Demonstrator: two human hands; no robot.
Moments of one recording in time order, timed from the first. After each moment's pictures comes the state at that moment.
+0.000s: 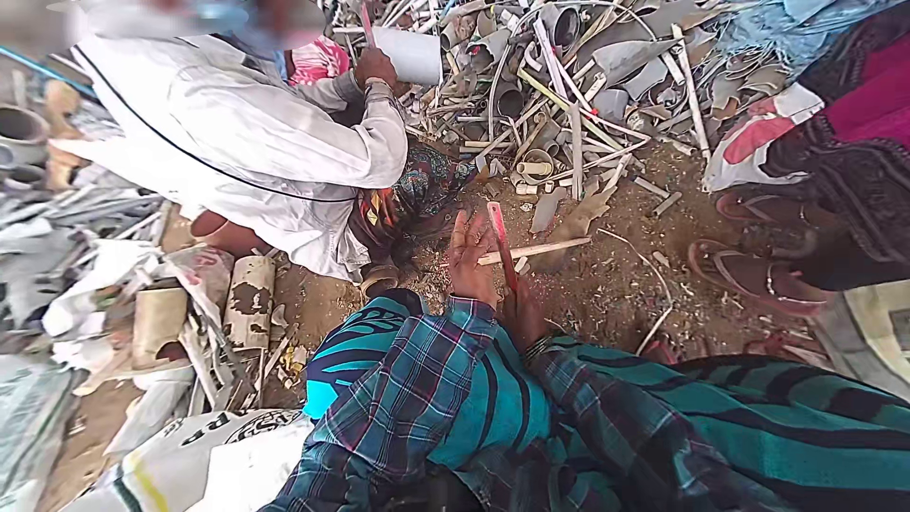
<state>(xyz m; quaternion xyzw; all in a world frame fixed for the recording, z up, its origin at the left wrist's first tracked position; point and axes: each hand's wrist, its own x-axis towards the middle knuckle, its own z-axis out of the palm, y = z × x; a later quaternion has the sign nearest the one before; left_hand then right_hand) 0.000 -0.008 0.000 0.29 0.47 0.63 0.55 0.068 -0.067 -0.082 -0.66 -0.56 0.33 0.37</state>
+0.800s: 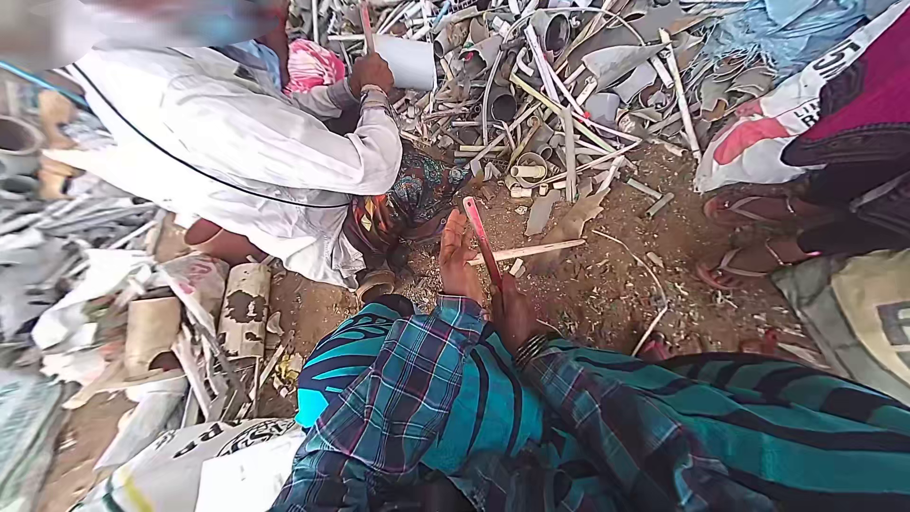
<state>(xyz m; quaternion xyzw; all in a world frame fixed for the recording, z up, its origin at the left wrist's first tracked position) -0.005 0.001 -0.002 0.36 0.50 0.60 0.52 0.075 -0.058 -0.047 -0.65 -0.58 0.41 0.28</state>
